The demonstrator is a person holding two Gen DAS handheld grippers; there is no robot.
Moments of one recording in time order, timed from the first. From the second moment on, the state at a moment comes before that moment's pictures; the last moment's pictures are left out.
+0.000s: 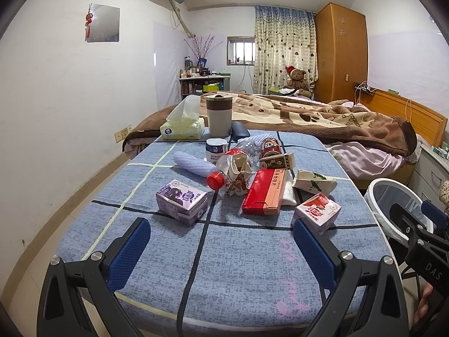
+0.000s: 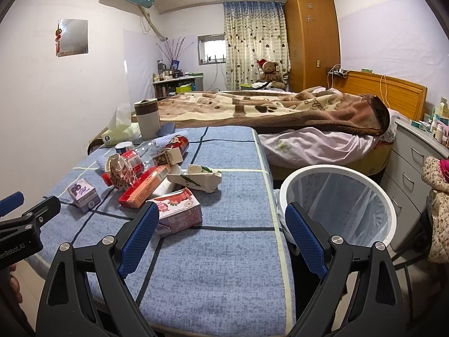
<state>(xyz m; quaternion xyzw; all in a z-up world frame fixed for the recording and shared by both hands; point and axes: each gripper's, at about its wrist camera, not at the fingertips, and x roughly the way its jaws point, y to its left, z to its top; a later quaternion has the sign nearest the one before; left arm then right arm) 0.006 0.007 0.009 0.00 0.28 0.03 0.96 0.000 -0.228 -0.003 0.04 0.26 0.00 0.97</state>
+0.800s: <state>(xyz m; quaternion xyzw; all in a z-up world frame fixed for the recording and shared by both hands) 0.039 0.039 -0.010 -0.03 0.31 0.00 0.95 0.030 -0.211 -0.019 0.05 0.29 0.00 0.96</state>
